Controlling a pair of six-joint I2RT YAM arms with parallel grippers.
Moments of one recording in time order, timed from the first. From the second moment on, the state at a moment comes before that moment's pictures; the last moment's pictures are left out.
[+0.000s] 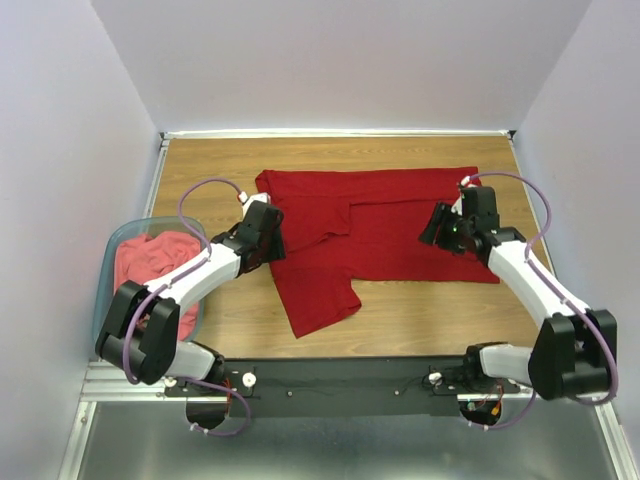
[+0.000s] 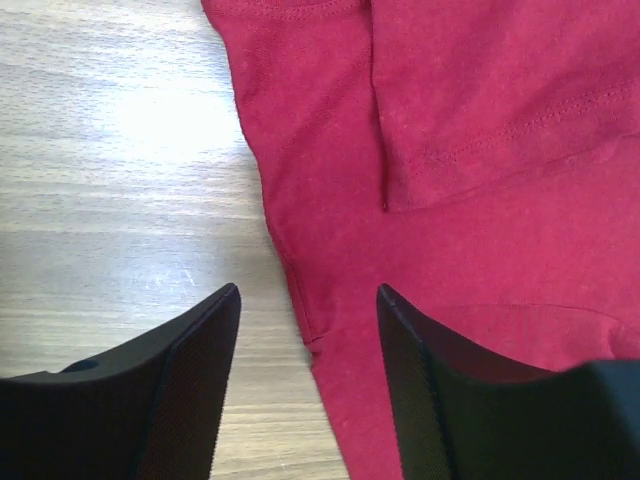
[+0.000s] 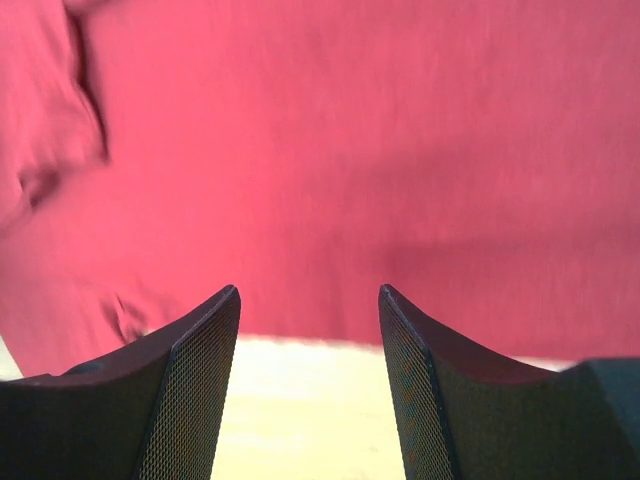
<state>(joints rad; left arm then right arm) -0.47 1.37 0.80 -0.33 -0.23 -0.53 0.13 1.28 0.84 -0.39 -0.12 0.40</state>
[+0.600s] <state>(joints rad) -0.50 1.52 0.80 -0.32 -0.24 -0.58 0.15 1.05 0.70 -0.48 -0.14 0.39</state>
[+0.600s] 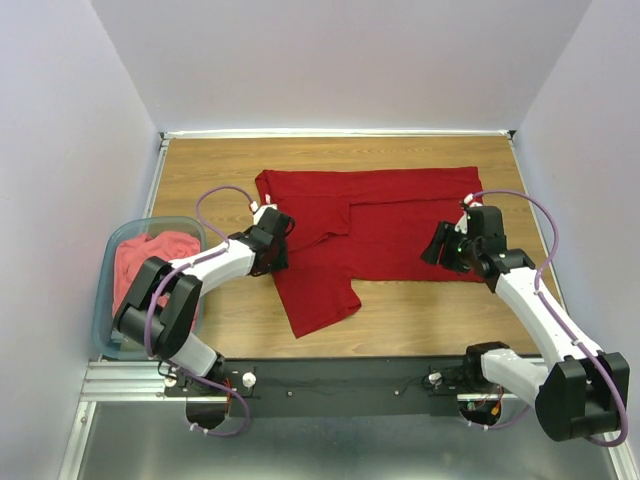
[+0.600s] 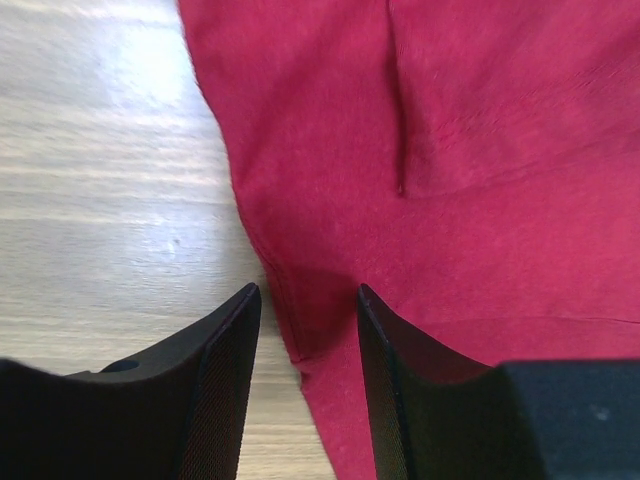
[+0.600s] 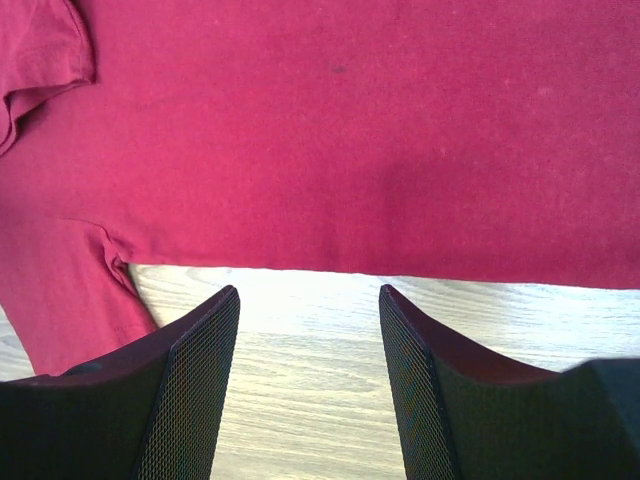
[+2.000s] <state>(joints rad) -0.56 1.50 0.75 -0.31 -0.28 -0.54 0.00 1.39 0.82 -0.53 0.27 0.47</state>
